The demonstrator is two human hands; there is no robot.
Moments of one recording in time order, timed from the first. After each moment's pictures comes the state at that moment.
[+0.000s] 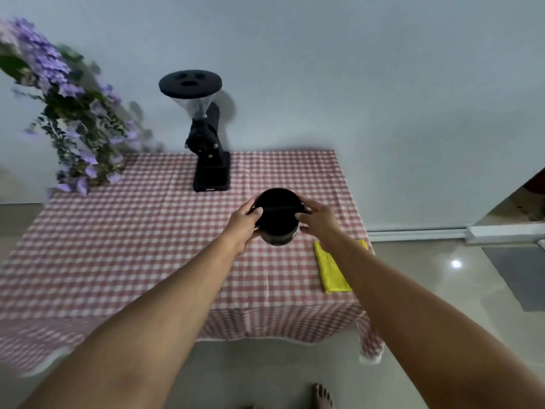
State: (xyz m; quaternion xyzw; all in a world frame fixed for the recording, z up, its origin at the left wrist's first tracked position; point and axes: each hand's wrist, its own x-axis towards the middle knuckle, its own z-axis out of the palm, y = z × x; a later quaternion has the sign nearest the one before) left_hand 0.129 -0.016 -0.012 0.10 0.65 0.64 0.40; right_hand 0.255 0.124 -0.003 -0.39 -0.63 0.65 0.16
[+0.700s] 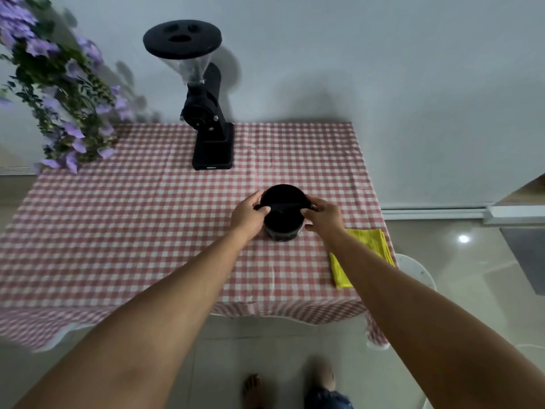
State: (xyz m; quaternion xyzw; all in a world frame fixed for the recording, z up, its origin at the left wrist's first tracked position) left_hand 0.104 -0.002 -0.062 0.18 0.82 0.46 0.29; right_hand 0.230 0.137 -0.066 -0.46 -0.60 0.63 0.13
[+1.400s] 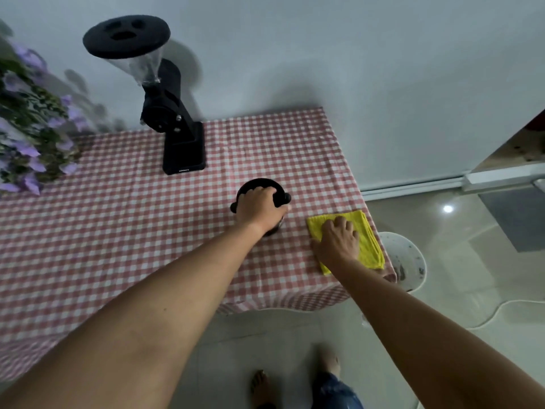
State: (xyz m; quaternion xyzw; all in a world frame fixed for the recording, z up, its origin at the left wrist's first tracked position) left_hand 0.147 0.050 -0.042 0.42 0.89 0.14 0.14; right_hand 0.319 0.128 -0.102 -0.49 -0.86 0.13 -0.07
